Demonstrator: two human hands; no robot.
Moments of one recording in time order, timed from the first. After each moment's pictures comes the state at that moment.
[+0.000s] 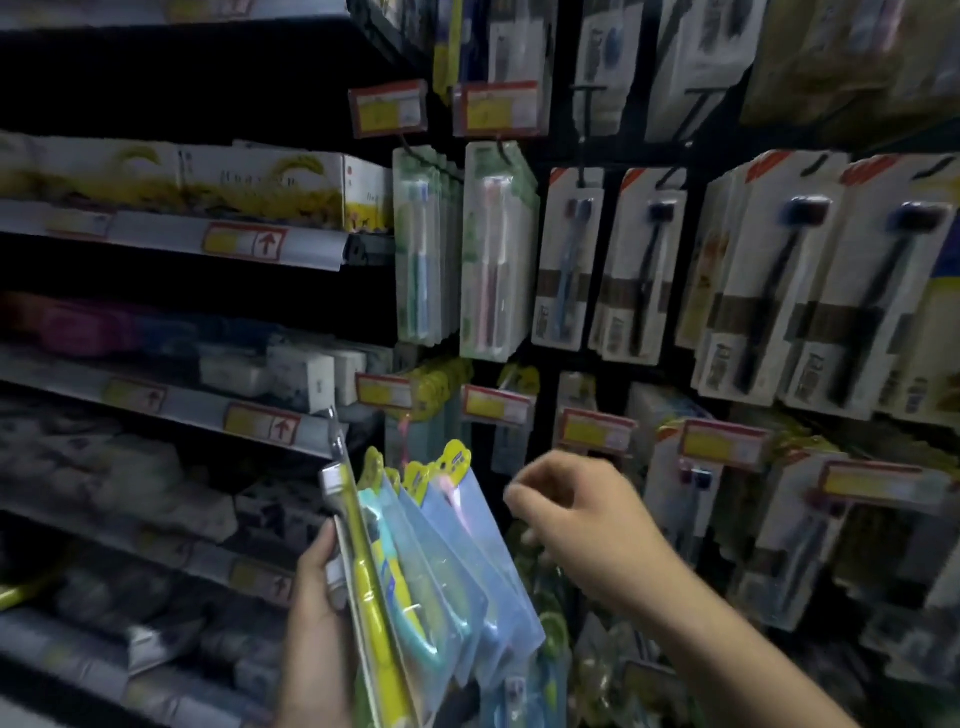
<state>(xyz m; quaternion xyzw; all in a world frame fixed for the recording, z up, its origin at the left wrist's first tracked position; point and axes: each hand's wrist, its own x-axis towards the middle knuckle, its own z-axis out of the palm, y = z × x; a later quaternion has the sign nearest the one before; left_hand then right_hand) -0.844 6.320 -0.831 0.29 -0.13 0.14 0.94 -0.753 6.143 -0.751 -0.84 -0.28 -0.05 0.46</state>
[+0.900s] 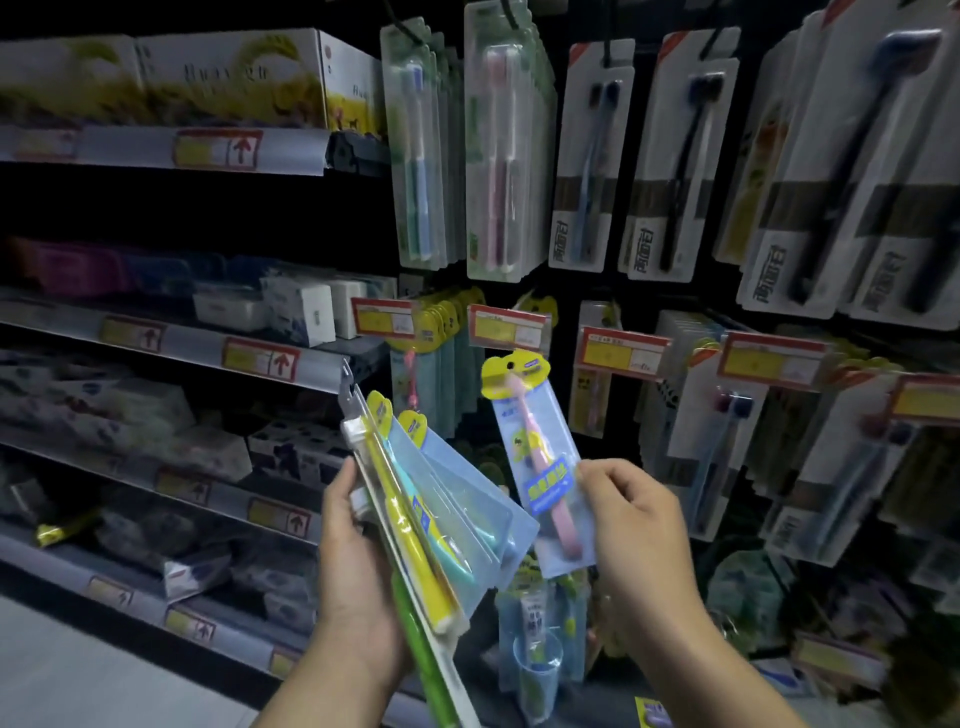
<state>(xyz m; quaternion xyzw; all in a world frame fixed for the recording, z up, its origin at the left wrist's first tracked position) -0.827 6.287 -0.842 0.28 0.15 0.23 0.92 -0.747 6.134 -0.837 -0.70 -0.09 -0.02 0.70</state>
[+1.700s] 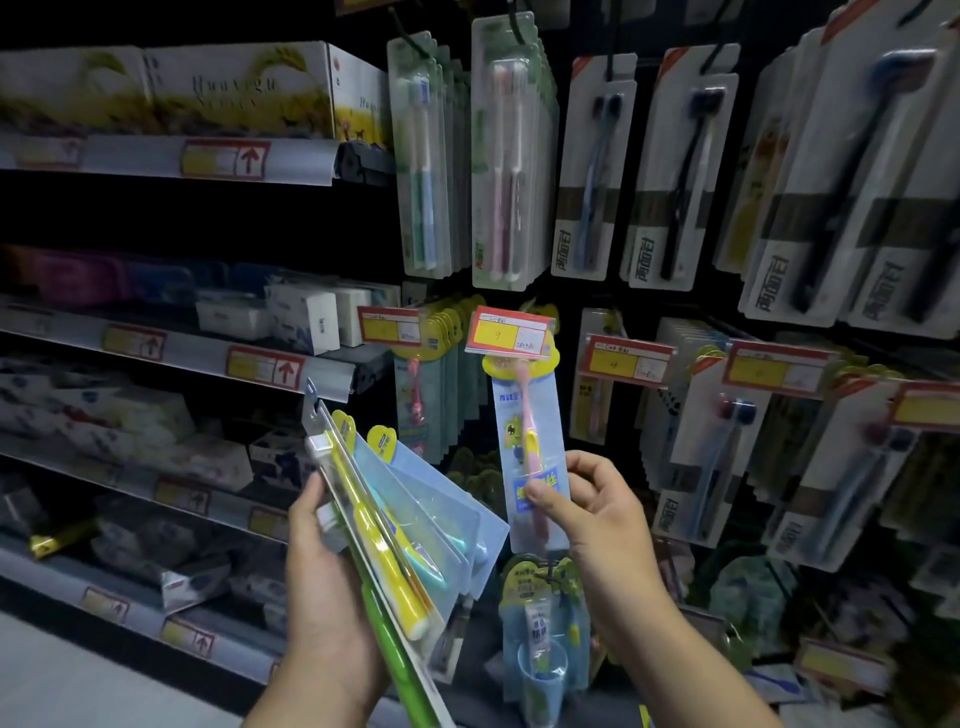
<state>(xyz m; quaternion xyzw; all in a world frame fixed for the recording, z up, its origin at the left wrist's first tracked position) -0.849 6.297 -0.828 0.27 0.20 0.27 0.90 -0.737 6.155 -0.849 -0.63 -0.16 0.06 0.76</state>
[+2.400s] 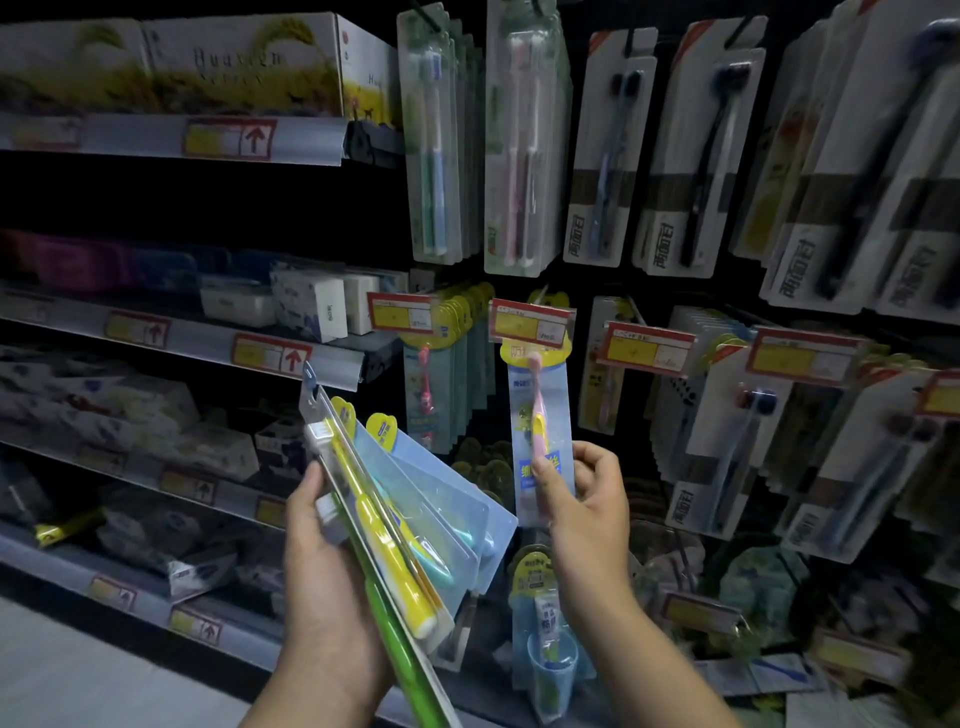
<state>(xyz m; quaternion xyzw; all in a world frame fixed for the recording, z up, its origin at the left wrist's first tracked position) -0.855 6.306 -0.831 0.28 0.22 0.26 0.90 -0.723 6.194 -0.877 -0.63 -0.11 -0.05 0.77</state>
